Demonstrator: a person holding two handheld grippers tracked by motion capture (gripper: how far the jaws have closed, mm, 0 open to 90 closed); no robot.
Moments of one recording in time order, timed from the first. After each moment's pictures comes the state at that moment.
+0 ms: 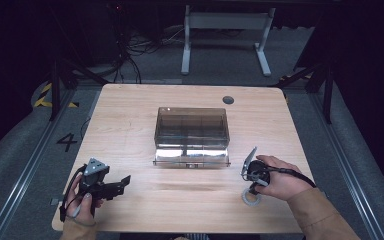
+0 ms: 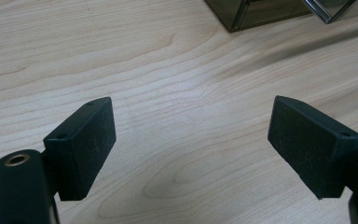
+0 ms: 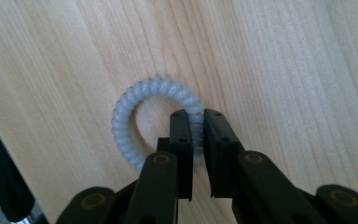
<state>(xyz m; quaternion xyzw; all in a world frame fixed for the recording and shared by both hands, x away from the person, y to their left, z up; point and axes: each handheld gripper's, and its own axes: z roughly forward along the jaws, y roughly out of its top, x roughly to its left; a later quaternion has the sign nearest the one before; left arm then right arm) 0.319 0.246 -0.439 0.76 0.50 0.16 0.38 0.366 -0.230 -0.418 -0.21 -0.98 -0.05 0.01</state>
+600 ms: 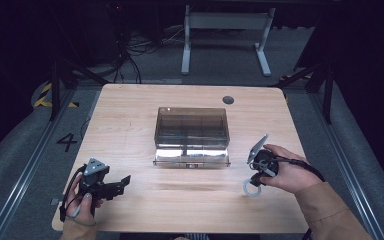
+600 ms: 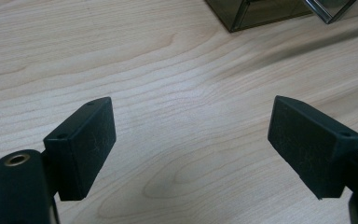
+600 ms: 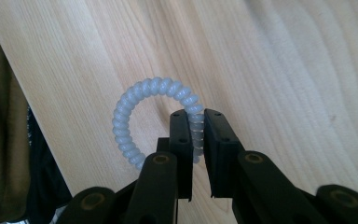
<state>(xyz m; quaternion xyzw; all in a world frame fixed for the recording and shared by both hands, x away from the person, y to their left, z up) 0.319 0.247 -0.439 0.76 0.50 0.16 0.38 0.369 -0.238 -0.373 -0.22 -0.97 -0.11 0.00</state>
